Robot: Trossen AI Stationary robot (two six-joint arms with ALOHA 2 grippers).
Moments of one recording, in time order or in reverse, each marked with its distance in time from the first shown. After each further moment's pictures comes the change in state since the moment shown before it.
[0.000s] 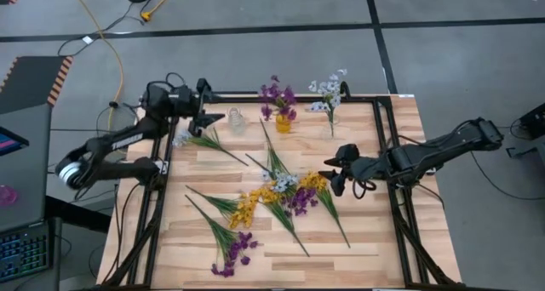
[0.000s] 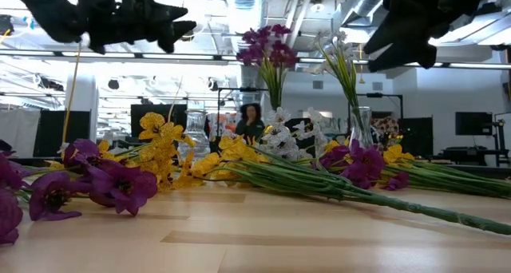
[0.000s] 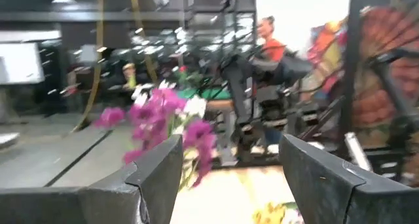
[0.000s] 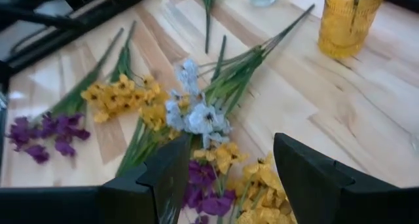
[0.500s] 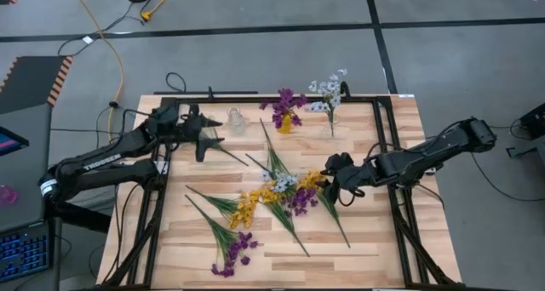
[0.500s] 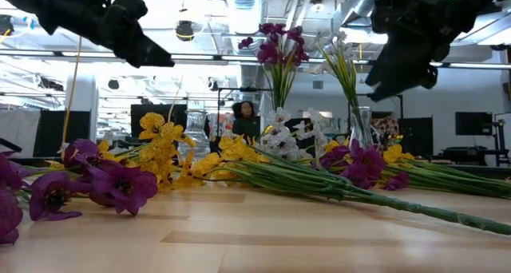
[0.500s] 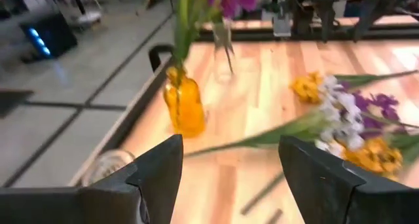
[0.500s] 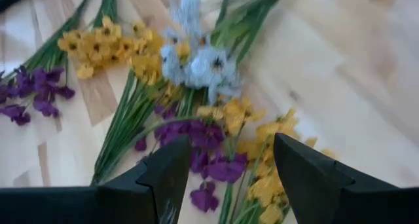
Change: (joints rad) left arm -0.342 -0.348 -0.008 -0.956 -0.655 0.367; right arm 0.003 0.165 0.000 0.012 -0.107 0.072
